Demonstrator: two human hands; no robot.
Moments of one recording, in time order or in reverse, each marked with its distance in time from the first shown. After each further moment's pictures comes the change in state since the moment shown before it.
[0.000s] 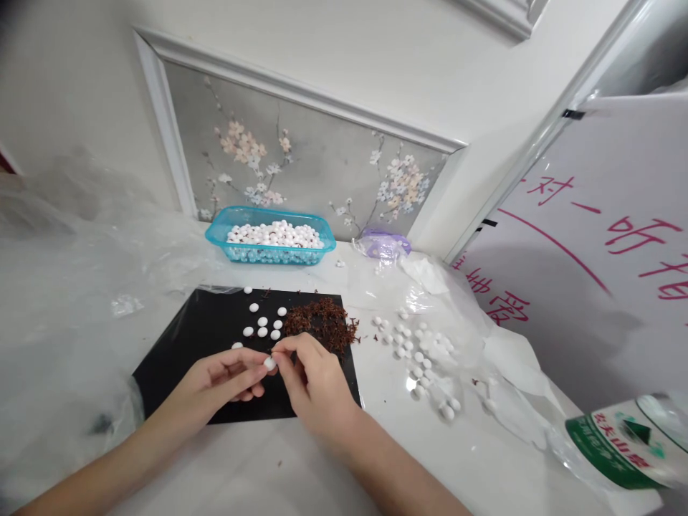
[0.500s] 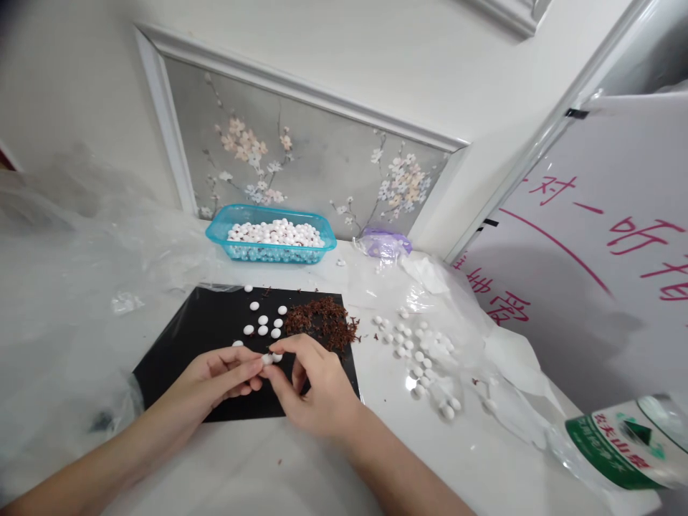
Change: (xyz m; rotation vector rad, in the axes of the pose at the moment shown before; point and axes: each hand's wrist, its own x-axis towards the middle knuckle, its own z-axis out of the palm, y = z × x) left_hand 0.001 -0.004 -0.008 -0.122 -0.008 -0.078; right_hand -0.003 0.002 -0.001 -0.019 -0.034 -0.124
